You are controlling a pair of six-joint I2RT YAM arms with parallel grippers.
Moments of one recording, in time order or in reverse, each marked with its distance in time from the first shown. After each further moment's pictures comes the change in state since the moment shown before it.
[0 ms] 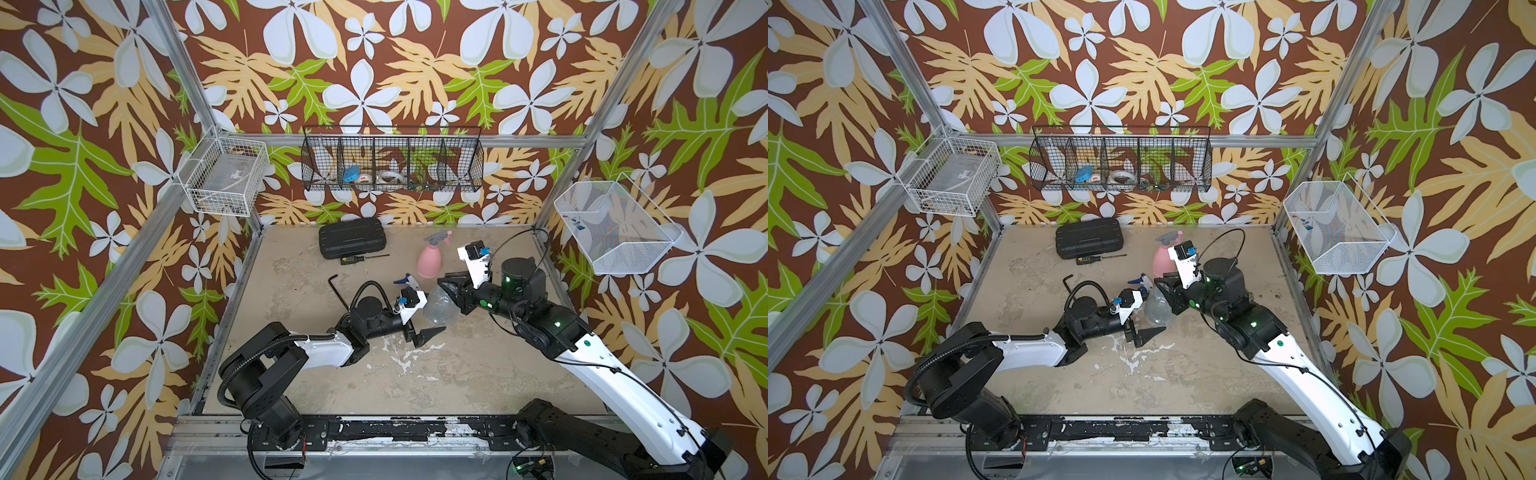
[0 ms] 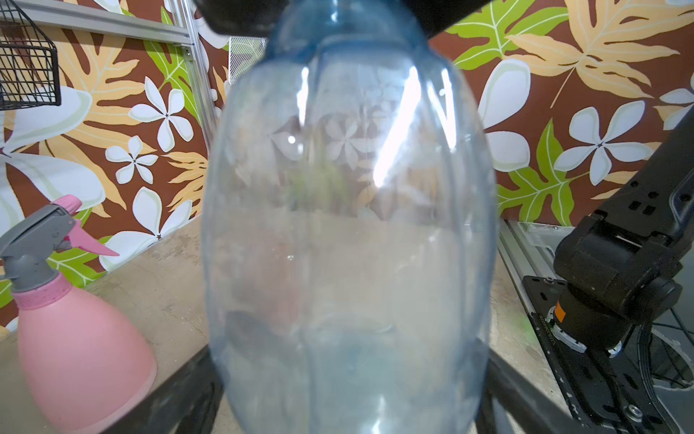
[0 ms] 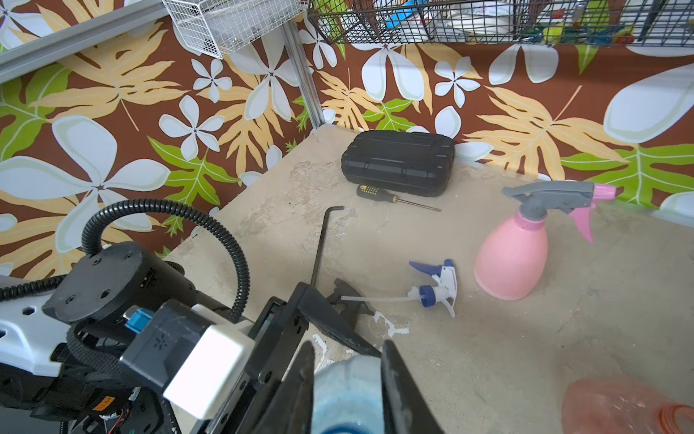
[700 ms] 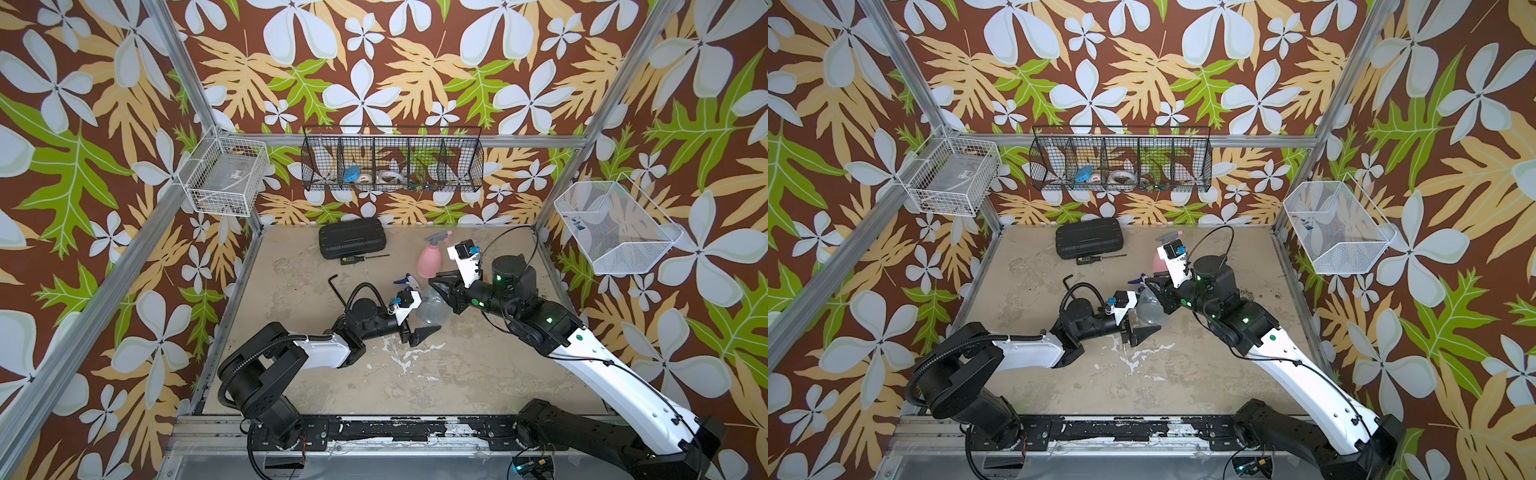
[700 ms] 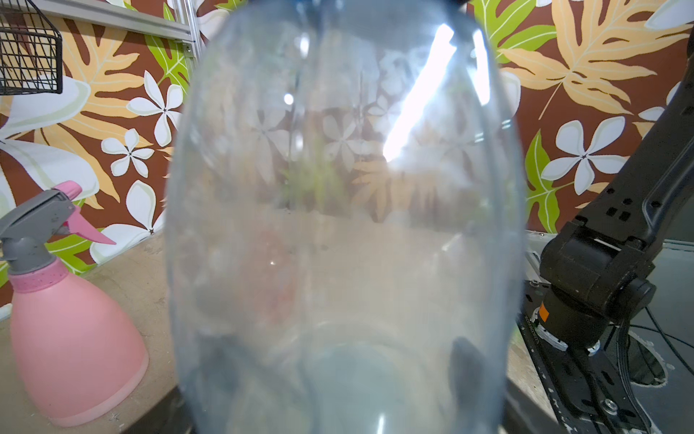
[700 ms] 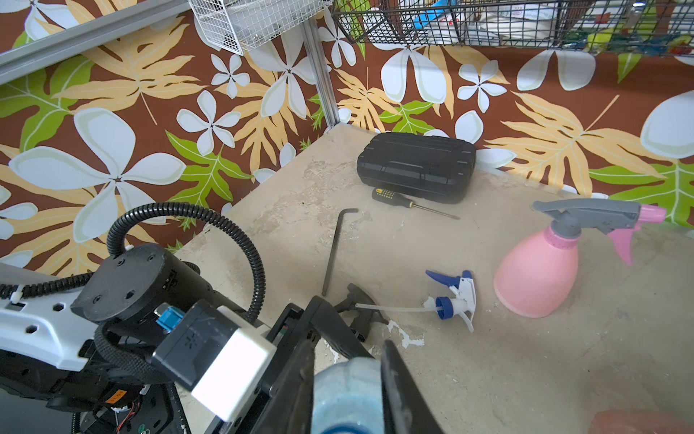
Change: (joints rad) left arm 0.027 -0.015 -0.050 0.064 0.021 -0.048; right arm 0.062 0.049 0.035 0.022 0.019 -0.008
